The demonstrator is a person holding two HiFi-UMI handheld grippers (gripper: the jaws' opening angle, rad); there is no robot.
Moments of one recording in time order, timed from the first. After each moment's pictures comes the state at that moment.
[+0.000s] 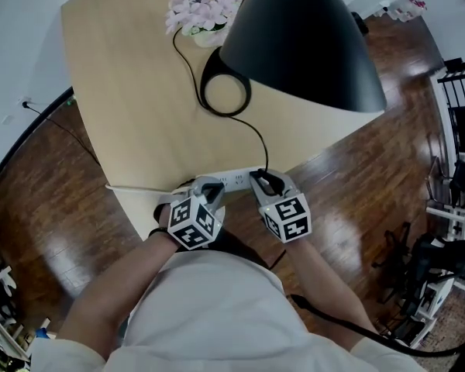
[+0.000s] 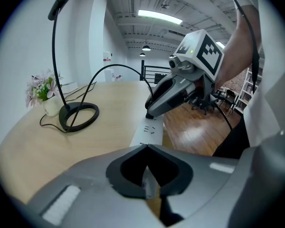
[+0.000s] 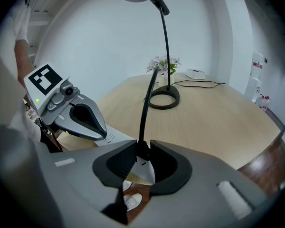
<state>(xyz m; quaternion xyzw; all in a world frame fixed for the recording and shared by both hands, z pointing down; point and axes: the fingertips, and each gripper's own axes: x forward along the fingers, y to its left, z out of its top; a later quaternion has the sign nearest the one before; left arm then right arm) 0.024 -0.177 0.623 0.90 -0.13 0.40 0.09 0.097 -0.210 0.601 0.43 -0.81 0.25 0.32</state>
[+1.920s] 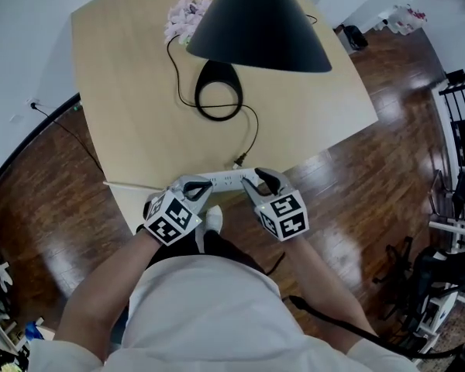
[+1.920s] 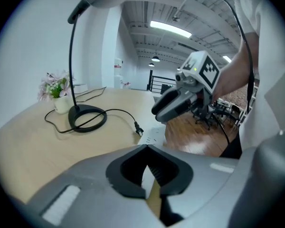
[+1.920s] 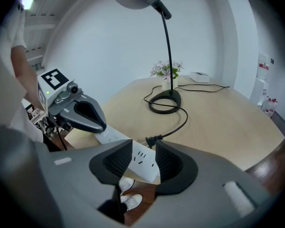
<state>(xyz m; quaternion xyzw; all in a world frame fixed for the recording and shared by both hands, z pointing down) 0.020 -0.181 0.596 0.92 -0.17 0.33 0.14 0.109 -0.207 0.585 0.39 -0.83 0.24 0.31</state>
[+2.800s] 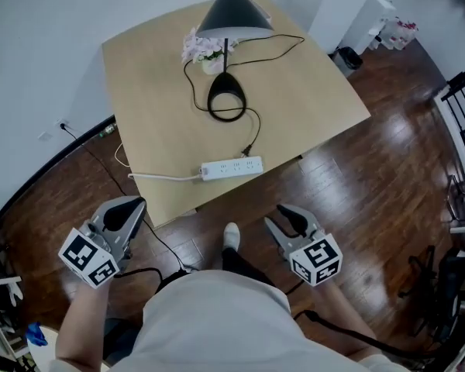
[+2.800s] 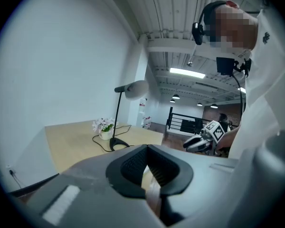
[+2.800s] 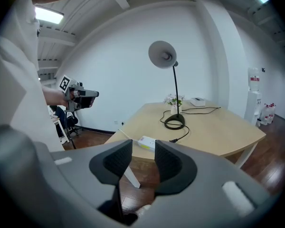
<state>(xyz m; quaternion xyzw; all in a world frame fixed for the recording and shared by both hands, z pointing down) -0.149 -0.078 0.373 0.92 -0.33 0.12 0.15 0.113 -0.043 0.465 0.41 -0.88 0.18 0.19</state>
